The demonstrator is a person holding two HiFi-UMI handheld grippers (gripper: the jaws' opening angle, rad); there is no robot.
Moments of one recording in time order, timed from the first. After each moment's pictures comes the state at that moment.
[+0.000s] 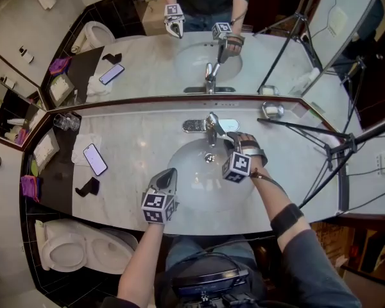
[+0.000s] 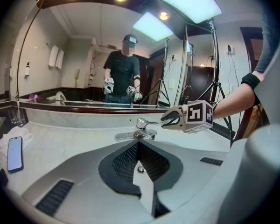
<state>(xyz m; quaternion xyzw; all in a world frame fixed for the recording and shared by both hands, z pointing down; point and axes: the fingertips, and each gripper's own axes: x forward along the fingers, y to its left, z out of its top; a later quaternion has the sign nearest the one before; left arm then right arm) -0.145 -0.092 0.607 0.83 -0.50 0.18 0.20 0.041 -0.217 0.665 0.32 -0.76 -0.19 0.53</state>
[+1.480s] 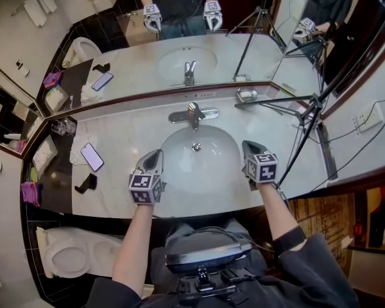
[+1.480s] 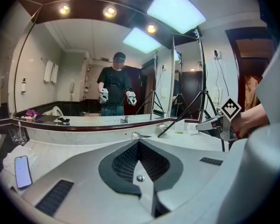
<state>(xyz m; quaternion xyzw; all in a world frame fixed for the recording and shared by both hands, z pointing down) -0.142 -0.064 0.534 0.85 -0.49 0.15 0.14 0.174 -0.065 0.579 0.57 -0.77 0.24 0.17</state>
